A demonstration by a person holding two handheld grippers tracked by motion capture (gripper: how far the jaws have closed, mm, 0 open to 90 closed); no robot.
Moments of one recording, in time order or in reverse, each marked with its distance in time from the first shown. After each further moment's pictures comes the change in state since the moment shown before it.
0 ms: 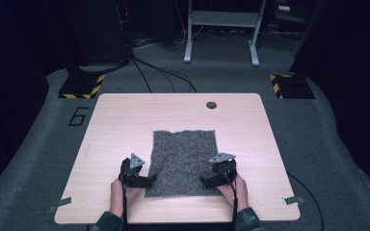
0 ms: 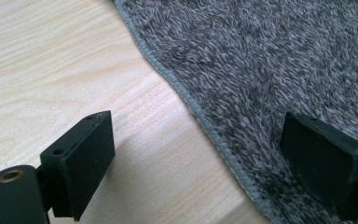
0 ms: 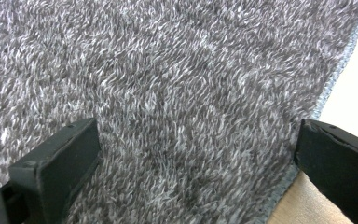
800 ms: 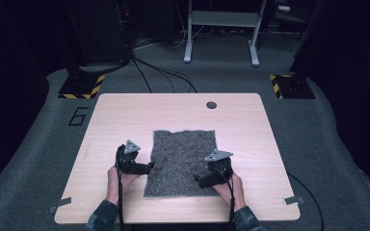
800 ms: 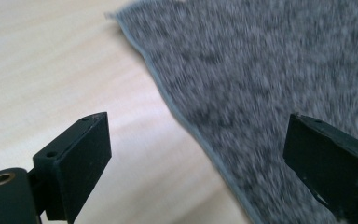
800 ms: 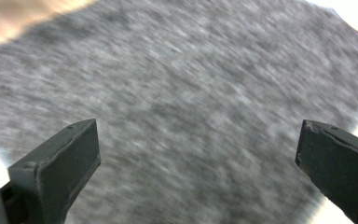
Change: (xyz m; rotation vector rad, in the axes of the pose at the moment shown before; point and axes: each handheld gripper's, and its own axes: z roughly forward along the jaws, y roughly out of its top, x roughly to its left) left arm 0.028 0.040 -0.011 -0.028 -0.037 -0.028; right arm 0.022 0.026 -0.020 -0.067 0.084 -0.048
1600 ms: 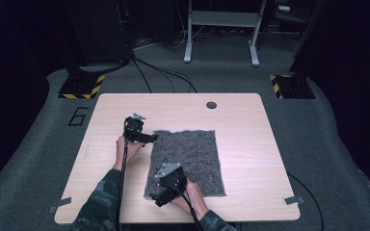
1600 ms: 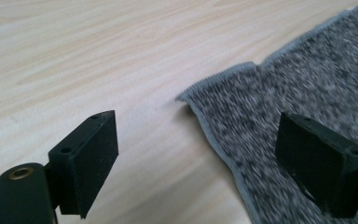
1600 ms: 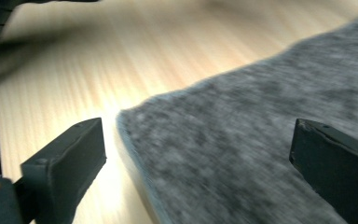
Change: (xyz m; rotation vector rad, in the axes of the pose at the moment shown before) left arm 0.068 0.068 0.079 0.084 -0.004 -0.078; right arm 0.121 0.043 0.060 0.034 0.231 -0.217
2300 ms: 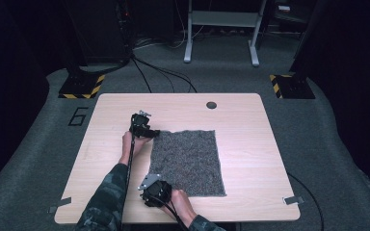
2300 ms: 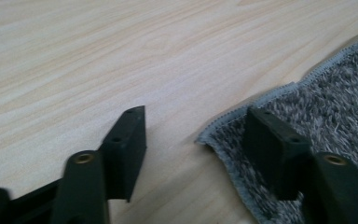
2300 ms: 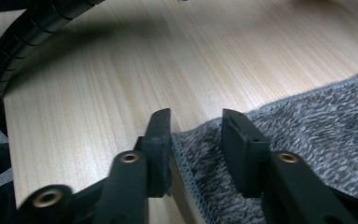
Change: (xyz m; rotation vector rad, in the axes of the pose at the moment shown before) left arm 0.004 0.012 0.033 0.033 0.009 0.023; right arm 0.038 0.010 0.029 0.046 -0.037 -0.096
